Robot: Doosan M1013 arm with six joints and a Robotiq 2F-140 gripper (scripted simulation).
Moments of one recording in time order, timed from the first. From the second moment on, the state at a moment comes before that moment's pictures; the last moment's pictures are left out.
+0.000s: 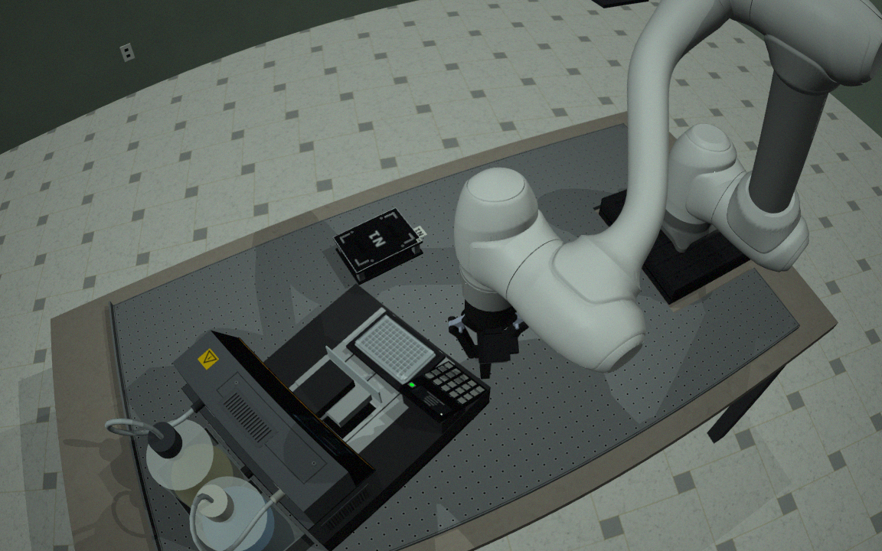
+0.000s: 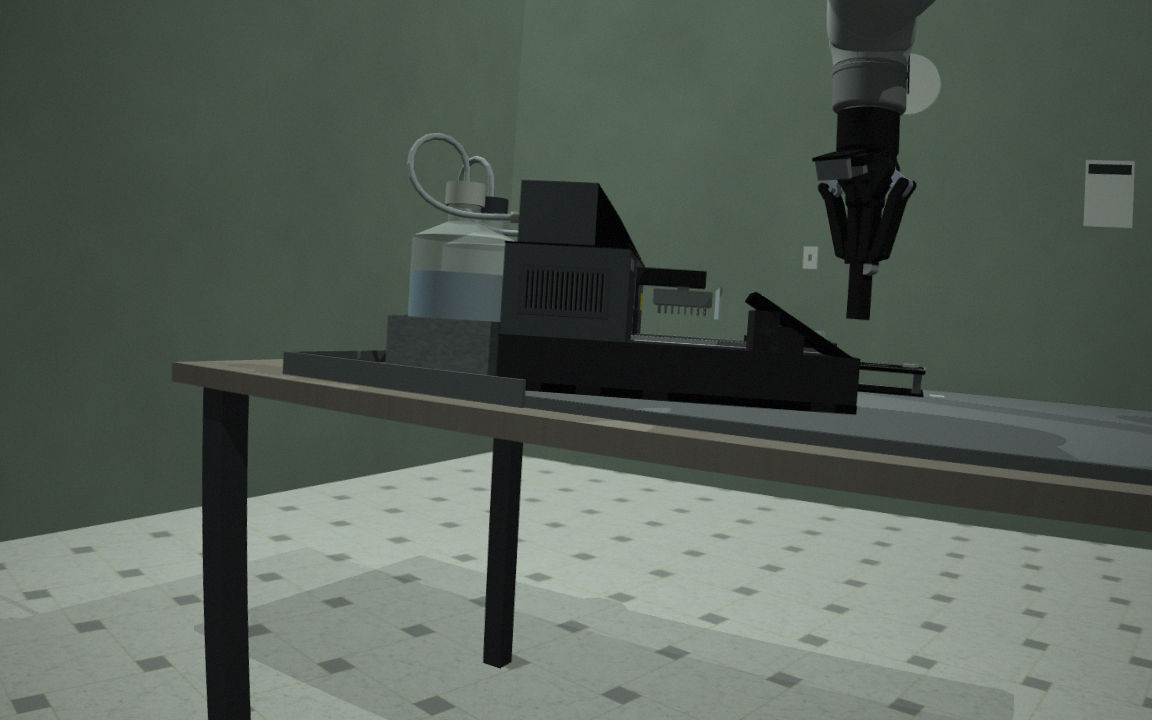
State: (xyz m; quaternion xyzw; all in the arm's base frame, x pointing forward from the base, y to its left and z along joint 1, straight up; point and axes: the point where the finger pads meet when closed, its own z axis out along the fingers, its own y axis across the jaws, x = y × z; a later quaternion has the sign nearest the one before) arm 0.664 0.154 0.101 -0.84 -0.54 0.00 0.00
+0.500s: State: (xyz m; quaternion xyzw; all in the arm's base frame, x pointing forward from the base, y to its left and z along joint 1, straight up) arm 0.663 0.154 0.078 -0.84 -0.54 0.00 0.00
